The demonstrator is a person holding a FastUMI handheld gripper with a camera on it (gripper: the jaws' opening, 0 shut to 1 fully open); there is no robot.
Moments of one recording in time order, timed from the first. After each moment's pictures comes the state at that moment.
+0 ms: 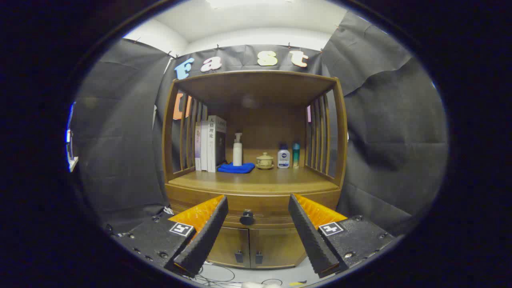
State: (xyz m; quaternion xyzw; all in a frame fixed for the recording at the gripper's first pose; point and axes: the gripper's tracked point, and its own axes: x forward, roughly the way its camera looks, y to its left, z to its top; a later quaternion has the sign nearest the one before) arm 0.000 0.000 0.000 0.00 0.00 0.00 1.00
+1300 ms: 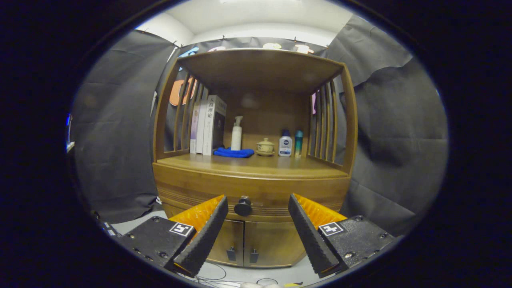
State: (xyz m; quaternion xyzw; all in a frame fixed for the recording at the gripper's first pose) arm 0.056 0.002 -0.076 -0.02 0.02 -0.01 1.00
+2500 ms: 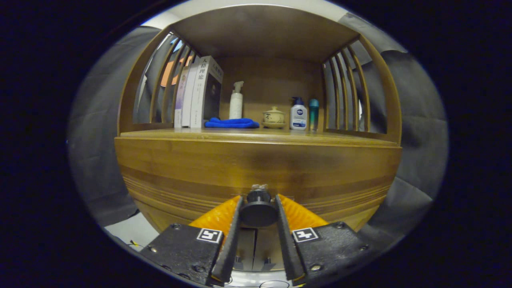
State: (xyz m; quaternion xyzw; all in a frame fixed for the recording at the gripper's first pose) arm 0.177 0.024 -0.149 0.00 0.07 -0.03 1.00
